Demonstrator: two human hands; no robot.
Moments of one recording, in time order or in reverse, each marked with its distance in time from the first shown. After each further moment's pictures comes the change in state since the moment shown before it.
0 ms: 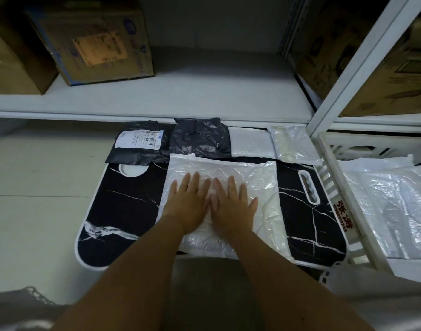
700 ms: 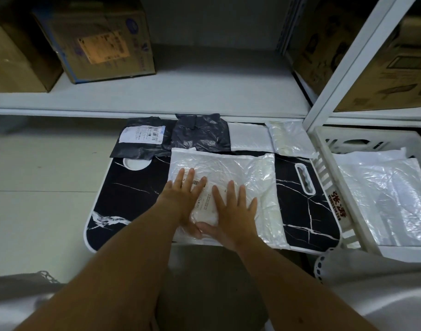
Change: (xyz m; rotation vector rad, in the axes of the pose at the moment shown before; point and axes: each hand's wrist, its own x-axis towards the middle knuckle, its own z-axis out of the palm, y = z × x) left_hand -0.013 -0.015 -0.013 0.282 -0.314 0.065; right_hand -0.040 0.018 0.013 -0.185 -0.010 -0.165
